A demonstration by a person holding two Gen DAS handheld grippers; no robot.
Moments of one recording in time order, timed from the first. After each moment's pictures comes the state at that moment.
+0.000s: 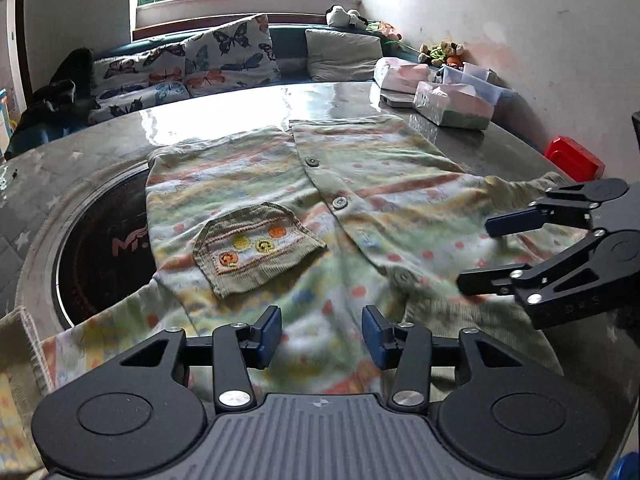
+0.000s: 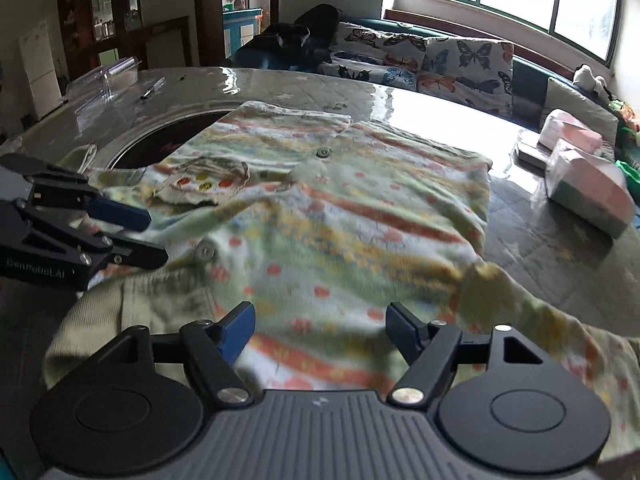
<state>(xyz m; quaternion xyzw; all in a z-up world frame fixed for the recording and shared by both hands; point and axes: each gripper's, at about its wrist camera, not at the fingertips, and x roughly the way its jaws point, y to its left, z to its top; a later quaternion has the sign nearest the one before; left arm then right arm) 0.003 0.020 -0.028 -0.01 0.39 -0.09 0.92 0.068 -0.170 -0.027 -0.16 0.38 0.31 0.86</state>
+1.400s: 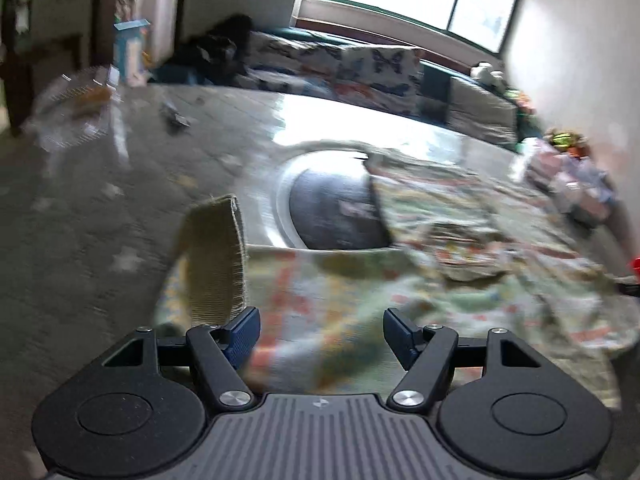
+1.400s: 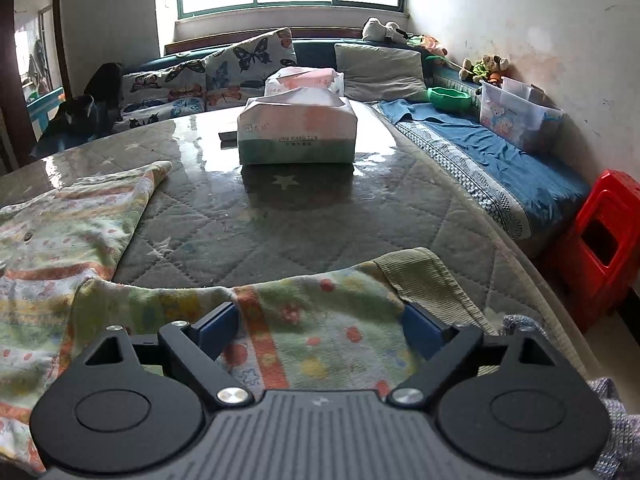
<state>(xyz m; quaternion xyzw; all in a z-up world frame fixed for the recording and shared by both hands) -0.066 0.151 -0.021 -0.15 0.36 0.11 0.92 0.149 -0.342 -0.043 -0.02 0.36 0.04 0.93</state>
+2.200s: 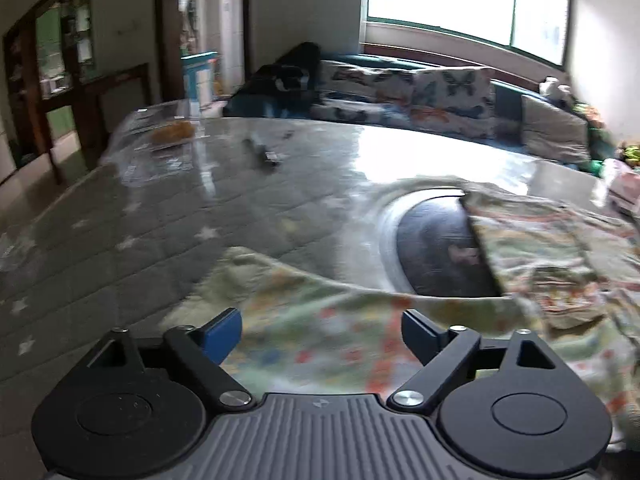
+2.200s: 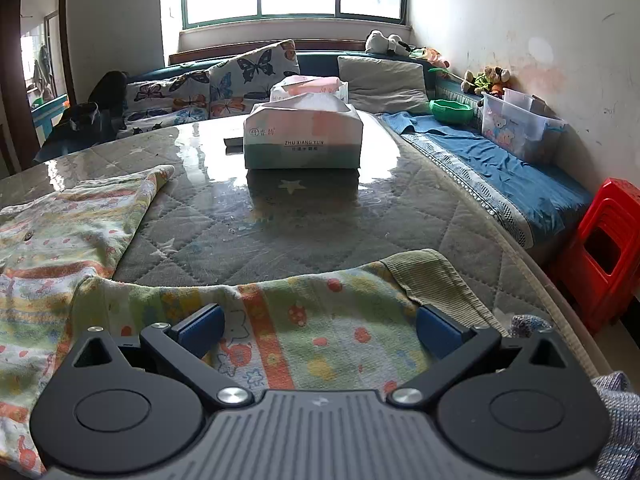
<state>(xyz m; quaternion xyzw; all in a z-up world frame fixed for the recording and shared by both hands) -0.056 0.168 -0.012 -0.09 0.33 0.21 0.91 0.146 -0.340 -0.049 -0.02 0.34 0.05 0.94</state>
